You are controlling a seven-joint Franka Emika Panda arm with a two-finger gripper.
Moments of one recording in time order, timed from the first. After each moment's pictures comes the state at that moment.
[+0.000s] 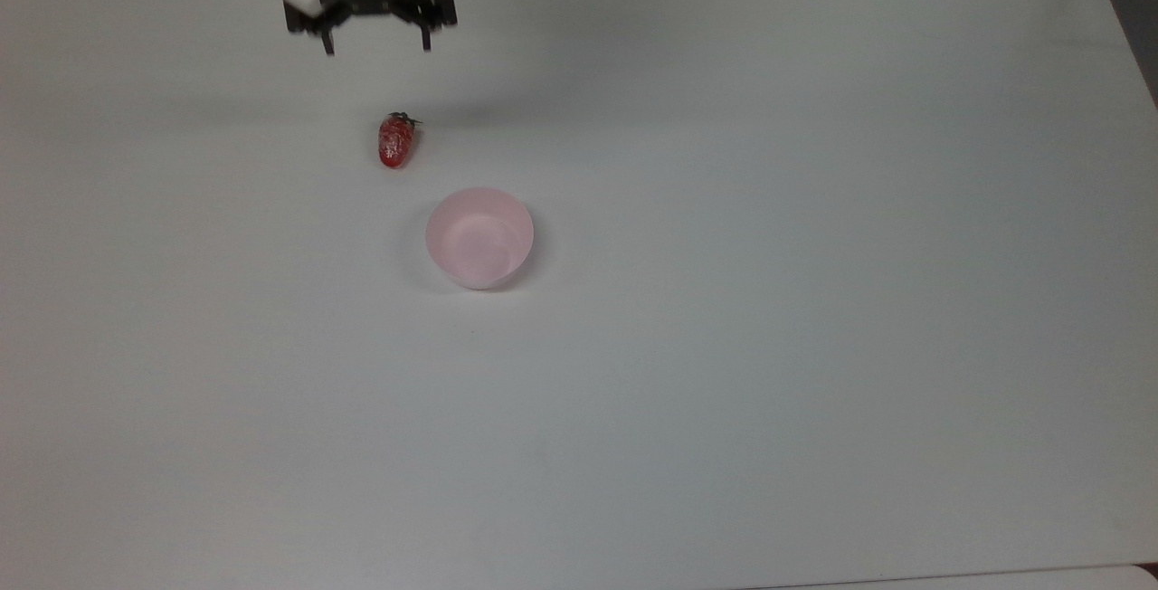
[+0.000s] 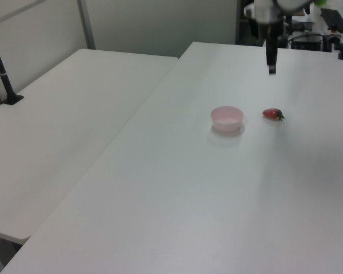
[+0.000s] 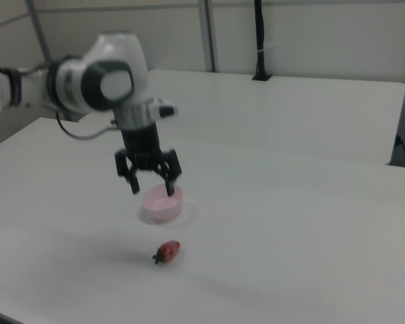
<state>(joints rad) -0.05 0.04 -0.04 -1.89 -0.15 1.81 -0.21</state>
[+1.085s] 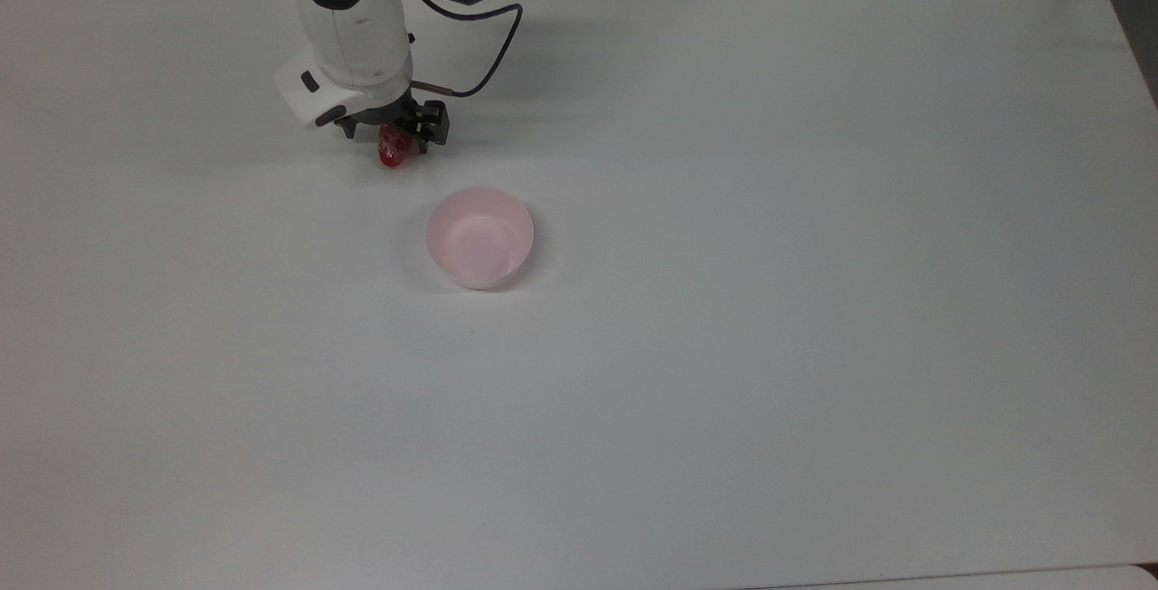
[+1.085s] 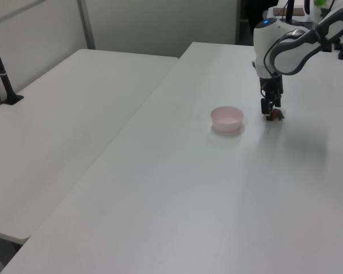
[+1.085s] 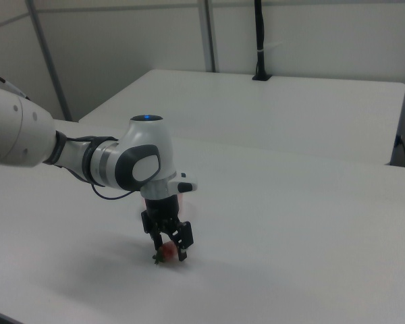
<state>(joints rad) -0.11 0.20 -0.05 -2.14 -0.15 2.20 0.07</state>
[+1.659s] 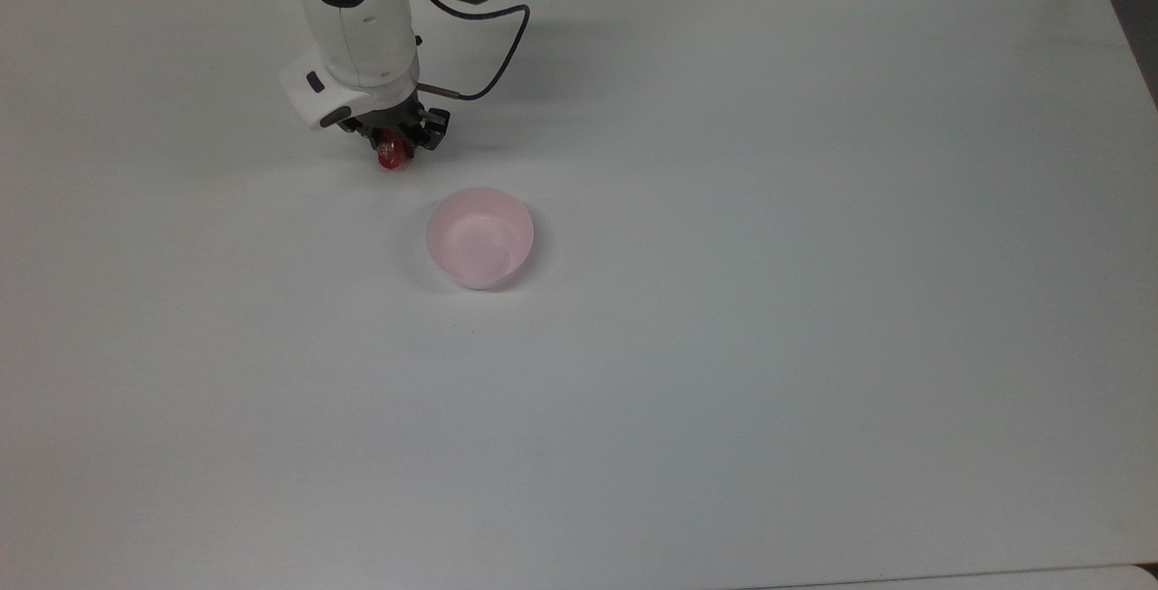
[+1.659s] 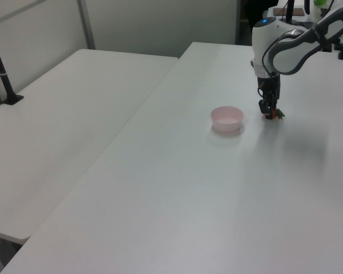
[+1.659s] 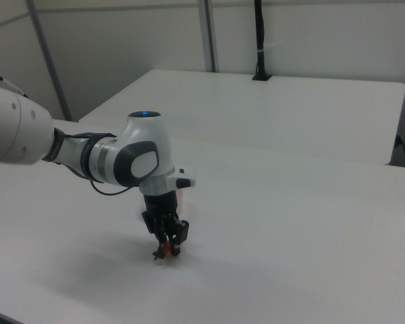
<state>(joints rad) -0.11 0.20 -0.04 -2.12 -0.14 2.20 0.09</state>
